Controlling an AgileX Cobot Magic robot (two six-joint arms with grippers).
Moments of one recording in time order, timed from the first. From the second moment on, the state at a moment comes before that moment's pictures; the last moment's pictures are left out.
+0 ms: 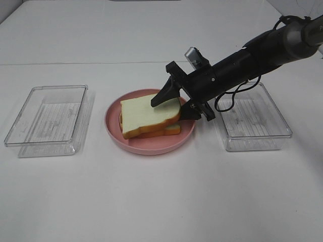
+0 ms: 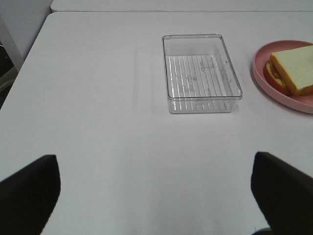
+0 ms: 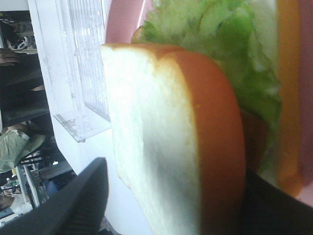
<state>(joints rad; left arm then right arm) 0.01 0.00 -0.52 -0.01 1.08 -0.04 0.25 2.29 -1.45 1.12 0.93 -0.53</state>
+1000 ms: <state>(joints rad) 0.01 0.00 -0.52 -0.01 1.08 -0.04 0.25 2.05 -1.45 0.66 0.83 -0.32</state>
